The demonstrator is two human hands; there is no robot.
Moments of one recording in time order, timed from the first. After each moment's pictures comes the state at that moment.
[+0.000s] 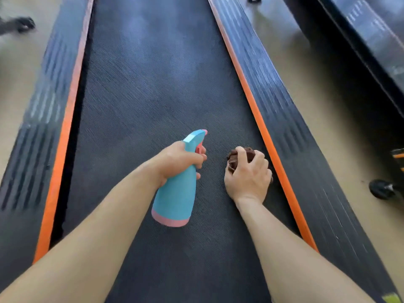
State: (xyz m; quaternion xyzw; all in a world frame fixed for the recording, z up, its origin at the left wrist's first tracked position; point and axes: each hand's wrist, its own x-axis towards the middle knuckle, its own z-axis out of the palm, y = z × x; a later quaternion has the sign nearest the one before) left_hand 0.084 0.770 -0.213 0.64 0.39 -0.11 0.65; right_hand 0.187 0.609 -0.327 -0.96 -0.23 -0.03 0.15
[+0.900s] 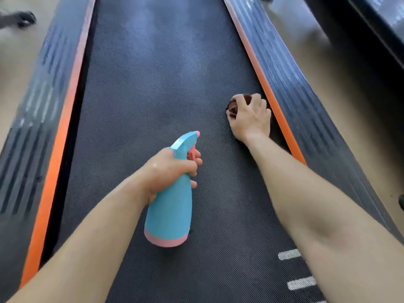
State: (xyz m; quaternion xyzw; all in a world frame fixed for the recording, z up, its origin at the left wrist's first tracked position) left_hand 0.066 0.812 -0.234 0.60 0.42 -0.04 0.68; right_hand 0.322 0.757 -0.328 -0.93 -0.34 -0.03 0.14
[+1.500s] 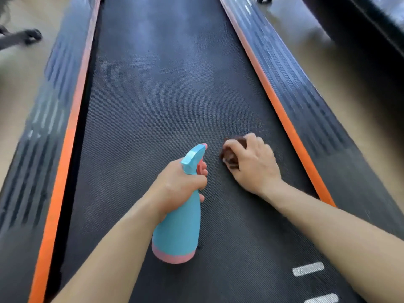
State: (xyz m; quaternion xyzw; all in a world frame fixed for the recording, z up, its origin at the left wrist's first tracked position) left_hand 0.070 0.807 -0.234 0.64 0.42 -0.03 0.64; right_hand 0.255 0.692 -0.340 -0.87 -0.47 -0.06 0.16
